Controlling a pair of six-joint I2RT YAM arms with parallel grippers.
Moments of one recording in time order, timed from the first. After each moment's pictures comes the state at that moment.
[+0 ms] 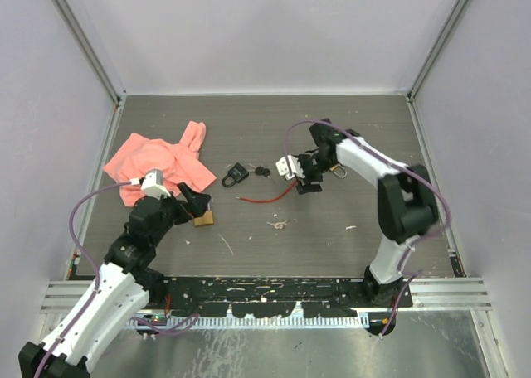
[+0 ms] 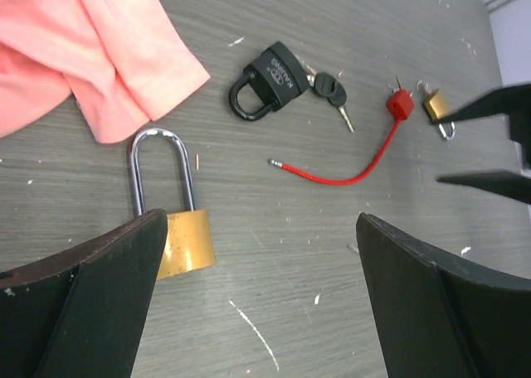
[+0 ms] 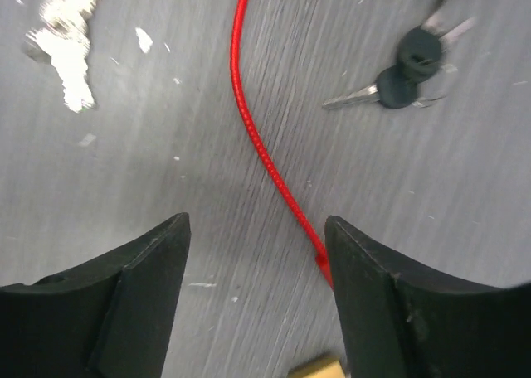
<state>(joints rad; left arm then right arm) -0.40 0.52 0.35 -0.18 -0.08 -0.67 0.35 1.67 1.22 -0.78 -0.68 -1.45</state>
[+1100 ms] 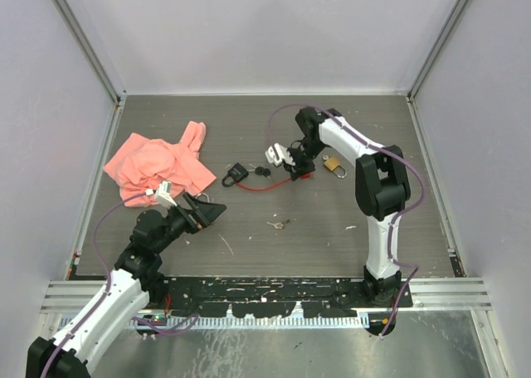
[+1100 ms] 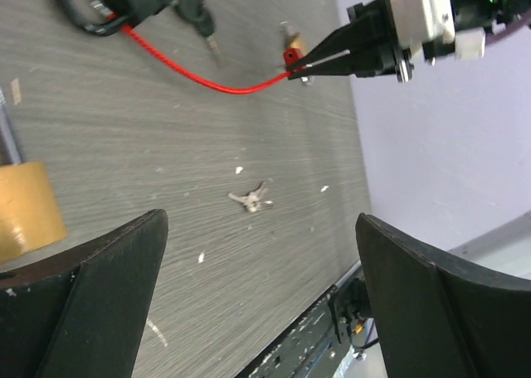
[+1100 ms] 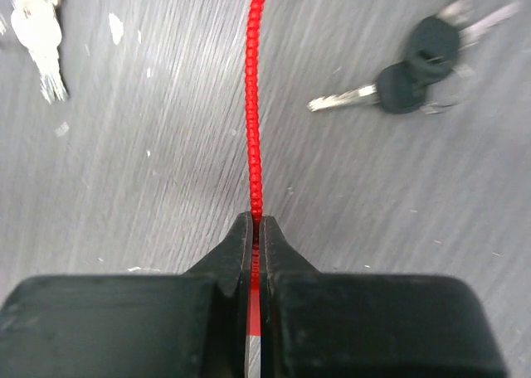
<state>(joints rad) -0.40 0.46 0.12 0.13 0.24 -0.98 0.39 2.07 1.65 -1.09 -0.56 -1.58</state>
